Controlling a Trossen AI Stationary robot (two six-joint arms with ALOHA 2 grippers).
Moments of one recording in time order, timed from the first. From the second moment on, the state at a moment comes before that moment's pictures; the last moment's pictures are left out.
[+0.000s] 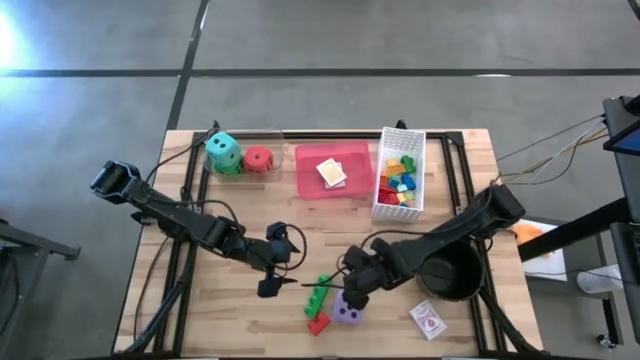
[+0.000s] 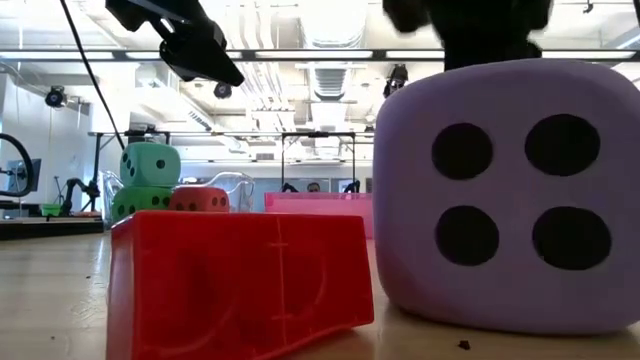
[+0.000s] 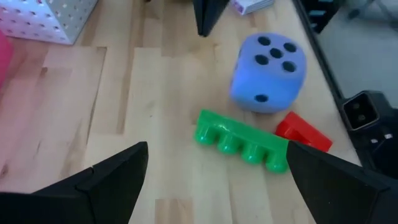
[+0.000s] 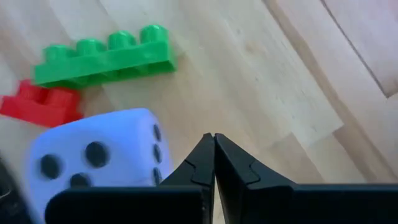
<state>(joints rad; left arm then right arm) -0.42 1.40 0.91 -0.25 -0.19 -0.31 0.47 1.87 1.45 -0.89 0.21 1.07</state>
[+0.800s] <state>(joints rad) -0.43 1.60 0.94 0.00 -0.06 -0.17 0.68 1.81 1.45 -0.80 0.22 1.03</state>
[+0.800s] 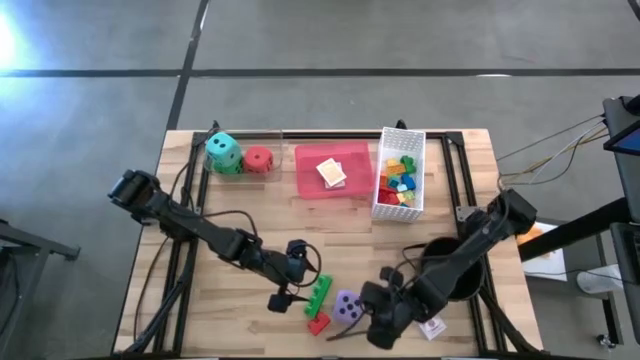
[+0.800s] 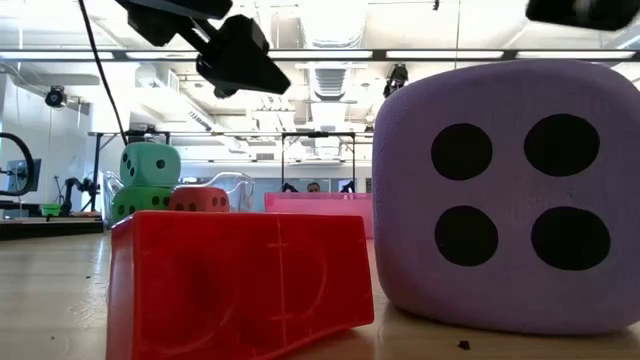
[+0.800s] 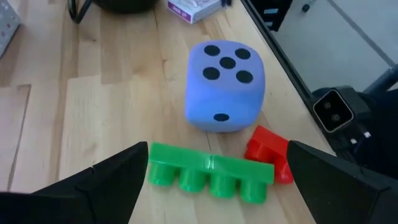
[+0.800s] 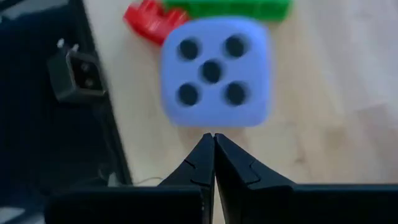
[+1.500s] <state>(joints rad) -0.45 1.59 0.92 -0.07 -0.06 -0.18 0.68 2.01 1.45 -0.63 0.12 0.89</state>
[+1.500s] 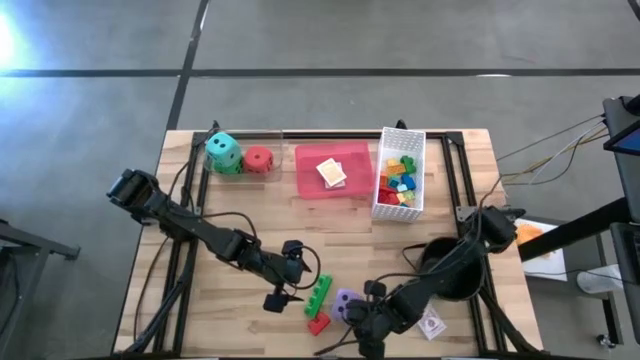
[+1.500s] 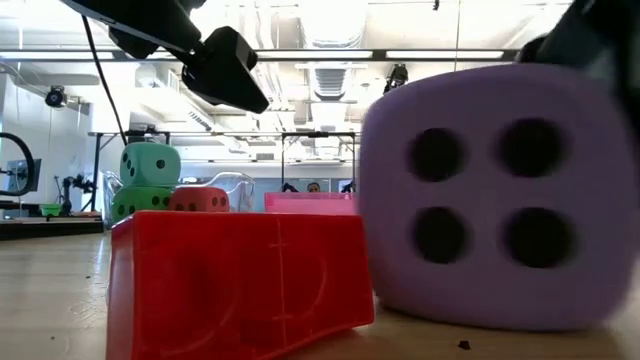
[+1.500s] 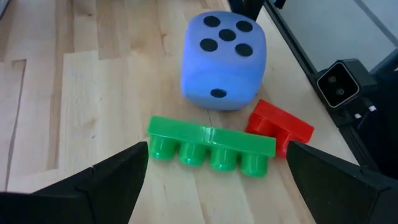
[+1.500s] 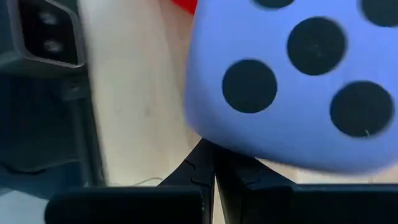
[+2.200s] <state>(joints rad) -0.45 1.59 0.86 -0.03 -0.13 -0.25 0.45 2.02 1.45 -0.54 0.21 0.52</state>
